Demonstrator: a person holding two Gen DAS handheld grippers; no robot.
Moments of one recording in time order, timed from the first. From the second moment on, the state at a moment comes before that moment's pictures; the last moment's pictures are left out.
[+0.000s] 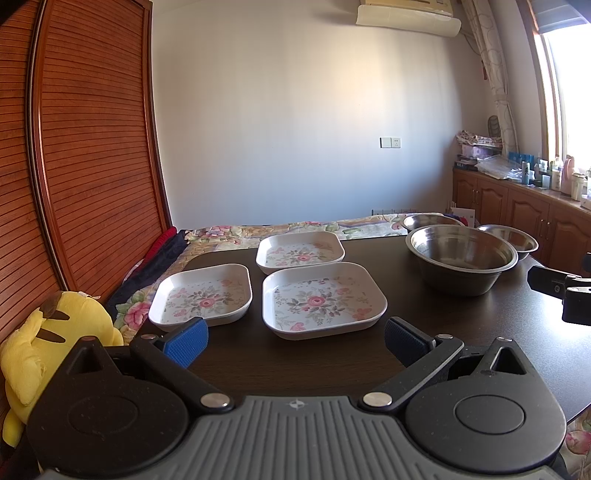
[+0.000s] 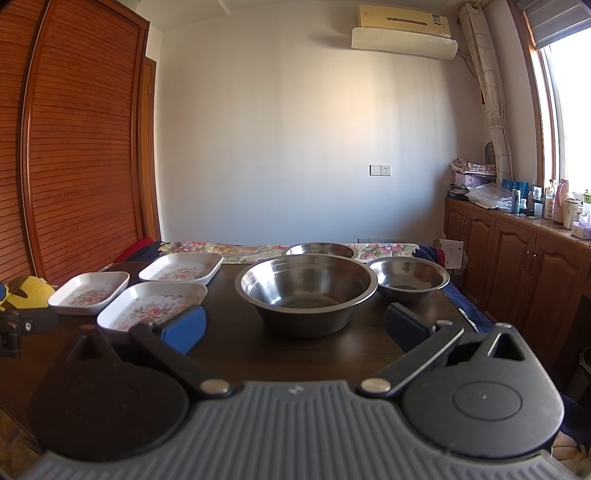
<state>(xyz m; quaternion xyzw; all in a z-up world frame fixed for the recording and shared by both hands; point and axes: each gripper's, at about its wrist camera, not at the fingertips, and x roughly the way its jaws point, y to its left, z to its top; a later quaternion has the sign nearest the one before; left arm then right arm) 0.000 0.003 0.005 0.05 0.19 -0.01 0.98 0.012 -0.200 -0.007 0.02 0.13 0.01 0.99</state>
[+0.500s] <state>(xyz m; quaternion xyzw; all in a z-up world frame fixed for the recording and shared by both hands) 0.015 0.008 -0.011 0.05 0.22 -0.02 0.97 0.023 -0.190 -0.012 0.01 0.14 0.04 0.99</state>
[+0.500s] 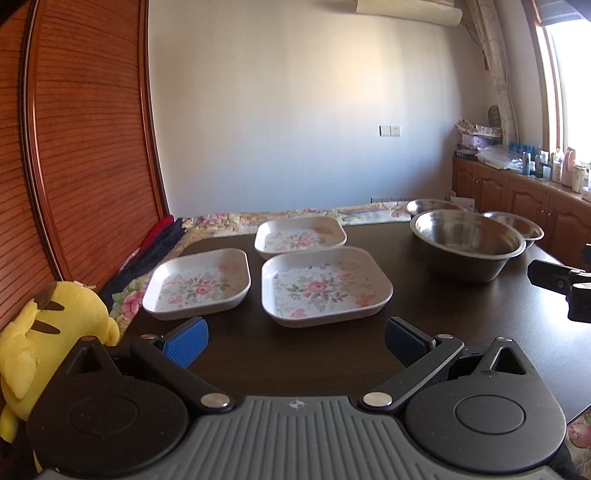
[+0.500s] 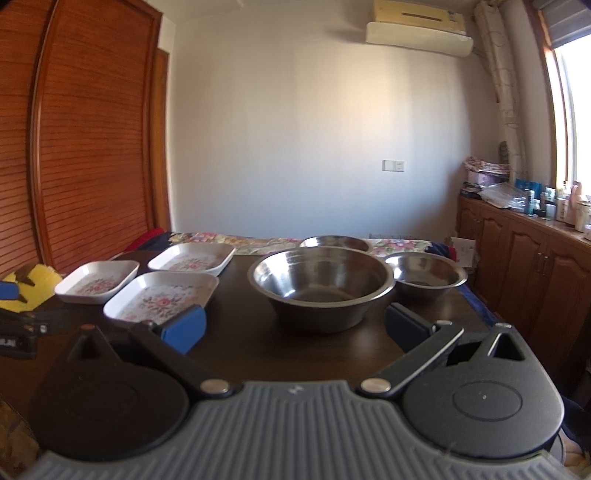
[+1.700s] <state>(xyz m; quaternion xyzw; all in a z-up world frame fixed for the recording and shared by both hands) 0.112 0.059 -0.015 0.05 0.29 -0.04 0.96 0.133 -0.114 -0.016 -0.05 0.22 0.21 0.95</state>
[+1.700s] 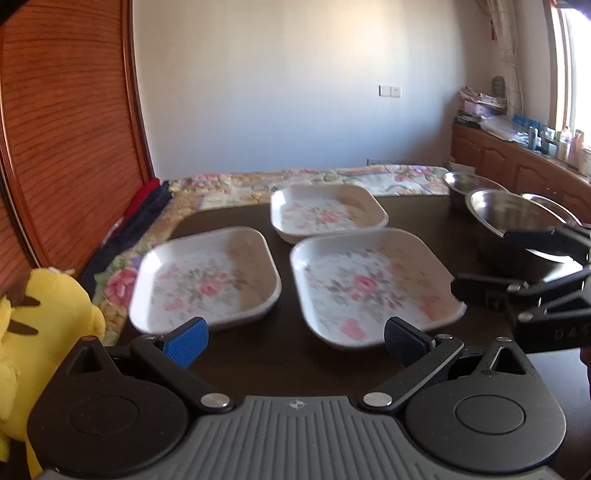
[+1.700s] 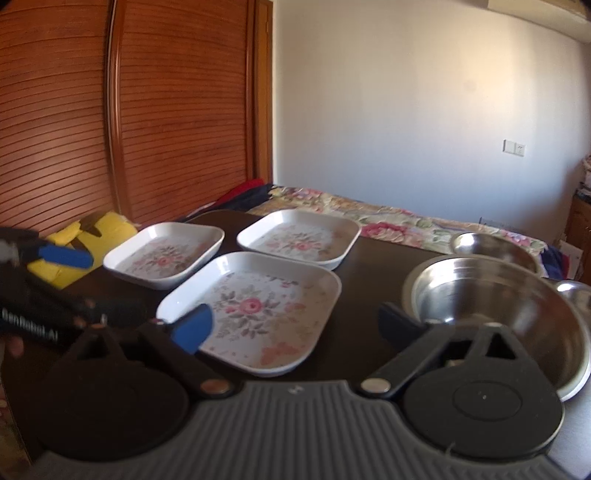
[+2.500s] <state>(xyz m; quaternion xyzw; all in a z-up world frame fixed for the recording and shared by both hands) 0.159 0.065 -0.040 0.00 0.31 -0.09 0.95 0.173 -0.096 -0.036 -0.05 0.28 0.19 0.94</state>
